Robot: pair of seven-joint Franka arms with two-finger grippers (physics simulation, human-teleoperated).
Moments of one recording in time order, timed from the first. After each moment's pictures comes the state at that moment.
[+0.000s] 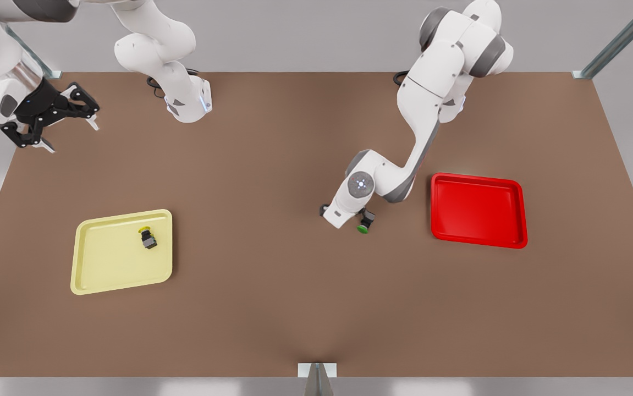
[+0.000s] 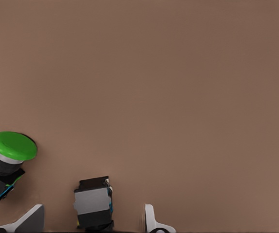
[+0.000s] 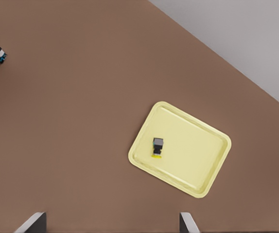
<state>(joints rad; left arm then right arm) -0.63 0.63 -0.07 -1.75 -0.16 2.36 -0.69 0.39 0.06 -0.33 -1.14 0.00 1.24 -0.58</state>
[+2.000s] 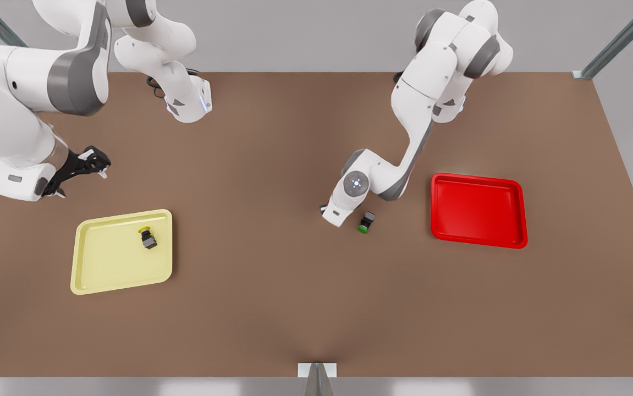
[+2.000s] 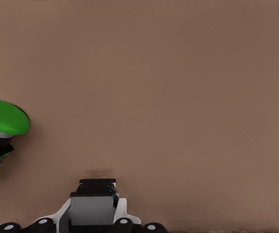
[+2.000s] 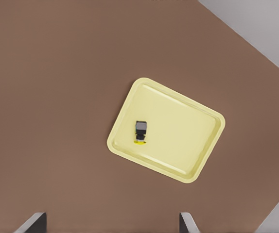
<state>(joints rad) -0.67 0.63 -0.05 -1.77 -0.19 2.36 -0.79 0.37 0.26 -0.34 -1.15 -0.07 1.29 -0.58</state>
